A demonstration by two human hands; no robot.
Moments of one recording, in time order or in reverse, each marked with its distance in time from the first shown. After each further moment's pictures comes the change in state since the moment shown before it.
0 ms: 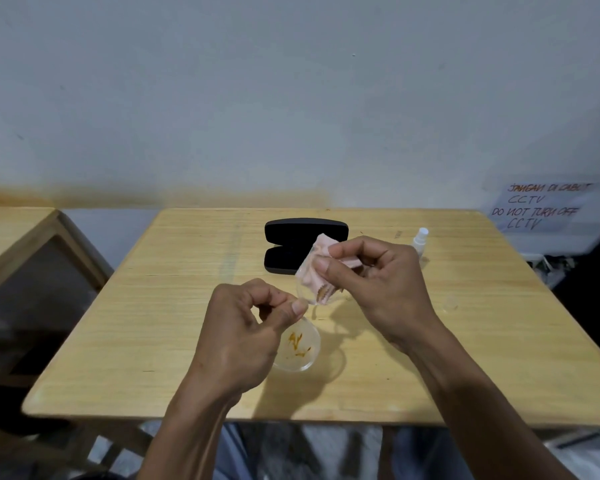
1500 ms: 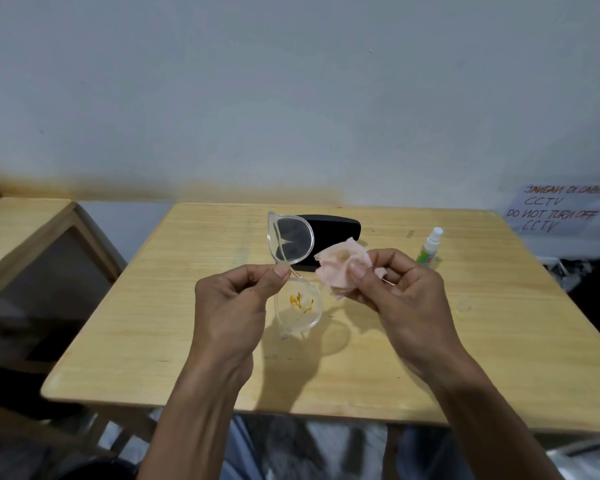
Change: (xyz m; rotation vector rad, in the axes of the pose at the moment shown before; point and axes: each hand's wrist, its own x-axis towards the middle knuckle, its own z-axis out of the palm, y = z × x) left_hand 0.011 0.003 -0.005 -0.417 0.246 -0.209; right_hand -0.020 0.013 -0.002 0.227 0.047 0.084
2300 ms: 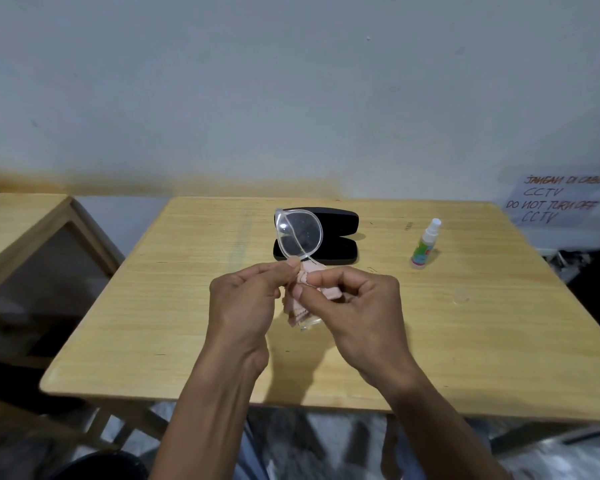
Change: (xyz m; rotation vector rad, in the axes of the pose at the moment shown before) left_hand -0.002 -0.002 0.015 -0.025 0.023 -0.146; right_hand -0.019 0.008 0.038 -0.215 0.011 -0.004
